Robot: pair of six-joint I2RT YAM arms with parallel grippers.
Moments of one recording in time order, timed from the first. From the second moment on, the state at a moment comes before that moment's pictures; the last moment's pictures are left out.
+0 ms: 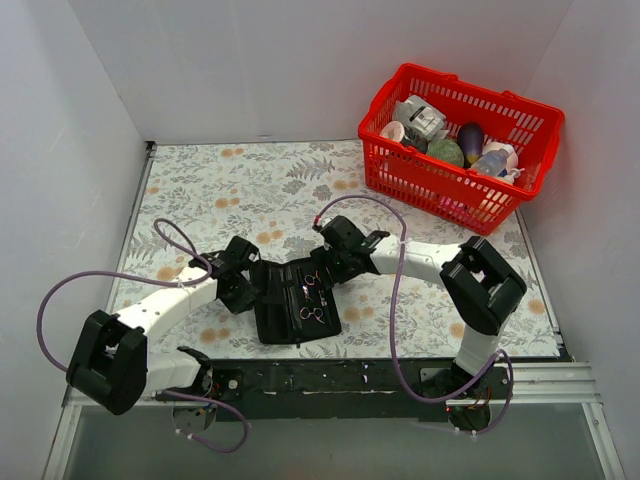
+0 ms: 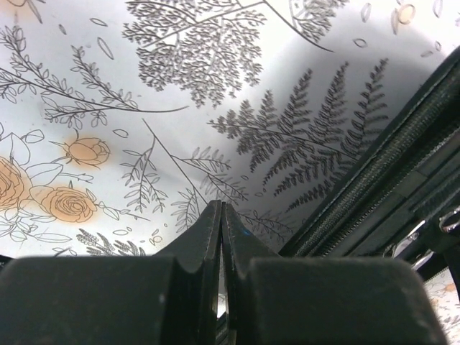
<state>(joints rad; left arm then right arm) -0.48 1.21 0.66 -0.75 -0.16 -1.19 0.87 1.78 1.09 -0.33 -0.05 0.33</state>
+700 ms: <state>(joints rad) -0.74 1.41 0.78 -0.38 -0.08 -1.27 0.92 1.72 1.00 -0.30 0.09 0.45</state>
